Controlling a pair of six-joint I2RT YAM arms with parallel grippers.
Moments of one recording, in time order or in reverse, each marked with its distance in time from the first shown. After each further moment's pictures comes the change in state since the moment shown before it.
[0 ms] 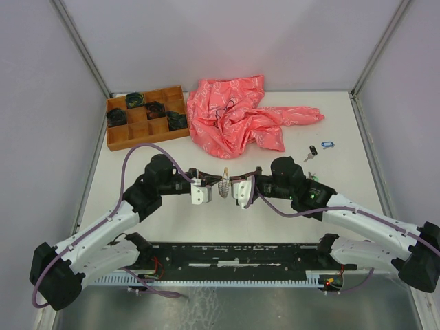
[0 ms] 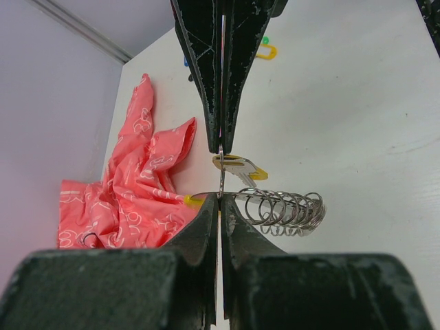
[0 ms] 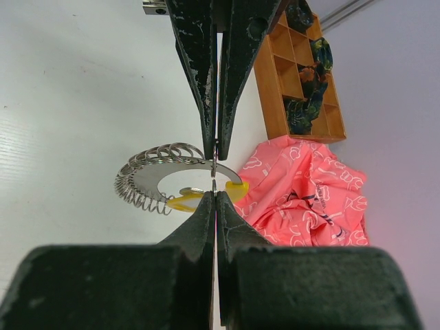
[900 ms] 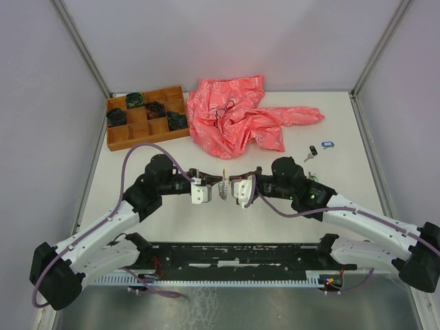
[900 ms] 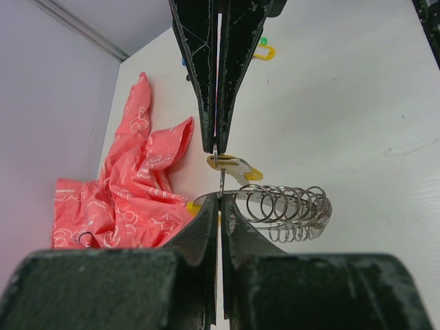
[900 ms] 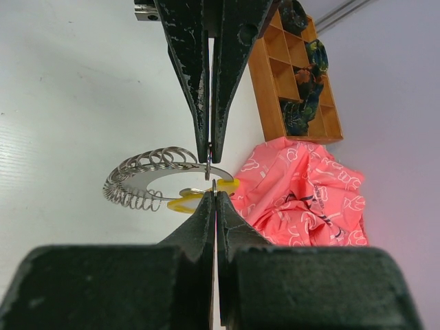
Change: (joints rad) left arm 0.000 0.001 0.000 0.000 0.000 -0.017; right arm 0.002 -0.002 -0.004 0.023 -0.001 0.019
